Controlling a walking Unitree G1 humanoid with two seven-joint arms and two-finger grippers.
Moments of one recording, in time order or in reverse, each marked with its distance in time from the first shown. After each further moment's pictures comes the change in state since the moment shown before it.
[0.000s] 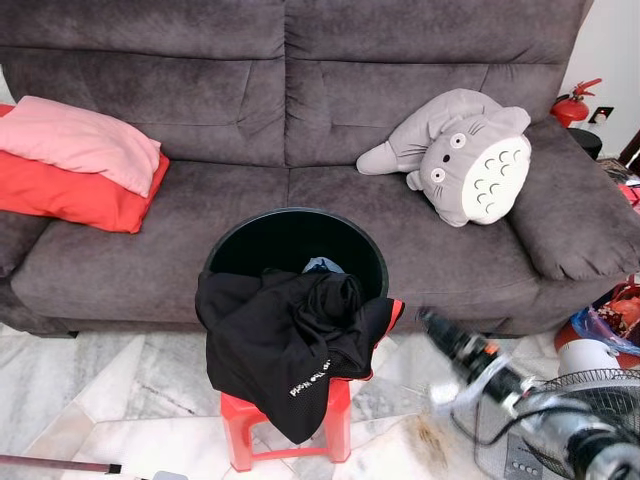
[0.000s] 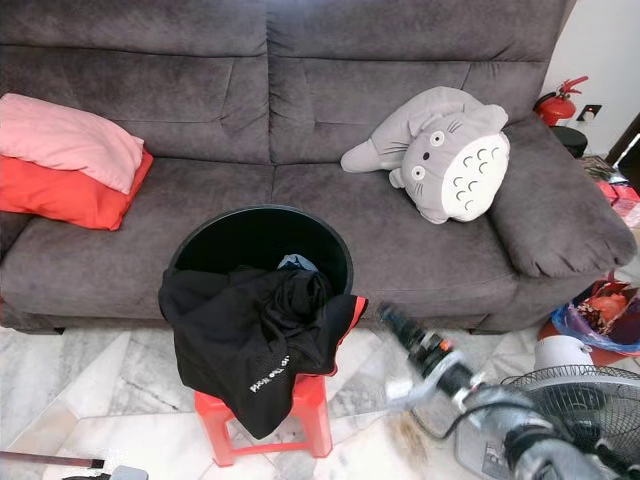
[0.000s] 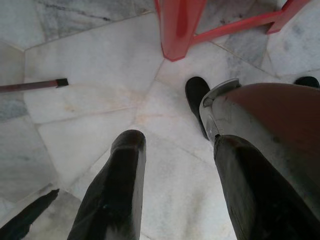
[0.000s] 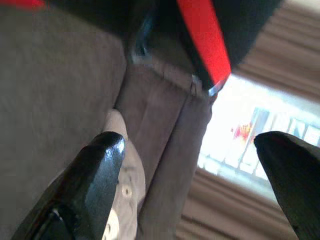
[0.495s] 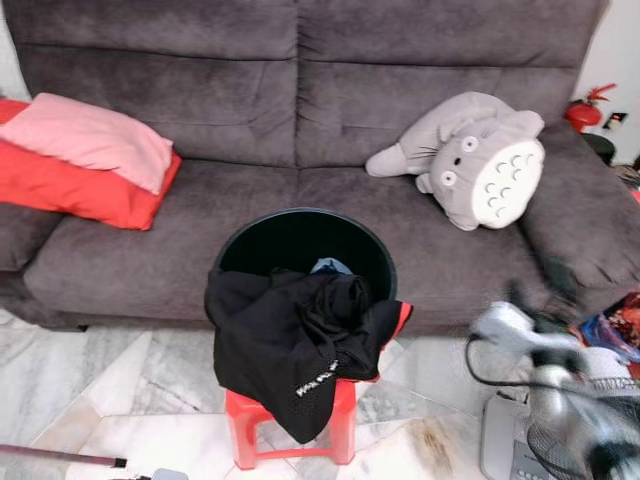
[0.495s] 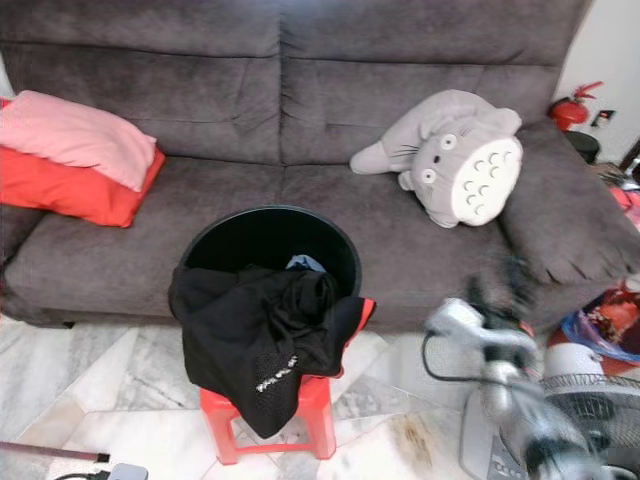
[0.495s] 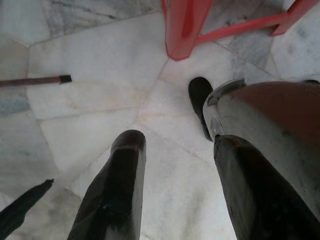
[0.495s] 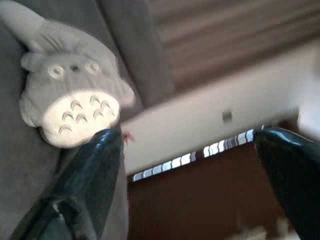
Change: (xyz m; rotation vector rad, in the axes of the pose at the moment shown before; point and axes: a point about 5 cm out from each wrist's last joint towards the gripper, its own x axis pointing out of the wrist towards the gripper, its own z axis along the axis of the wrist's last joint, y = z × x) left arm 0.000 0.000 0.001 0.002 -0.005 0.000; right arm -0.035 -0.004 -0.050 0.640 0.789 -0.320
